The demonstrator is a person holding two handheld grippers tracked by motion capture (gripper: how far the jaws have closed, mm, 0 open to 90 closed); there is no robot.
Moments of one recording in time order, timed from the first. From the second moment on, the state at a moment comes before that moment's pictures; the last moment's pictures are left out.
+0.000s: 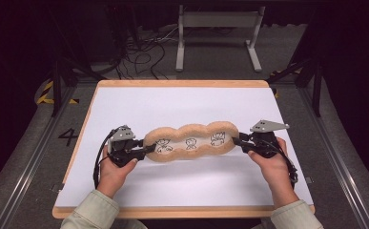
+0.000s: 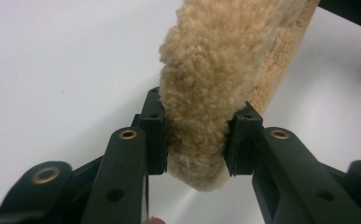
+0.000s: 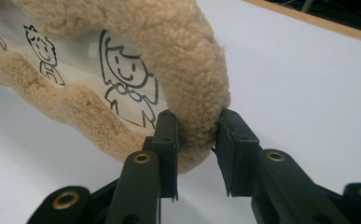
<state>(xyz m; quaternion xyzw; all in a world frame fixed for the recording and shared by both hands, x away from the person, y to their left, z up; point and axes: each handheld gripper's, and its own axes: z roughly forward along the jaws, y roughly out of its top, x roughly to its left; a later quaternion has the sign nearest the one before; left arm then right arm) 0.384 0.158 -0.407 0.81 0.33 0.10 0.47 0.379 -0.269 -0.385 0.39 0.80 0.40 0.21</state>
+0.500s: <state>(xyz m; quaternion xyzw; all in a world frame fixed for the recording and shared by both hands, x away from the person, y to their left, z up) 0.406 0.160 -0.425 0.82 0.36 0.05 0.44 0.370 -0.273 -0.409 0.40 0.81 0.41 0.17</state>
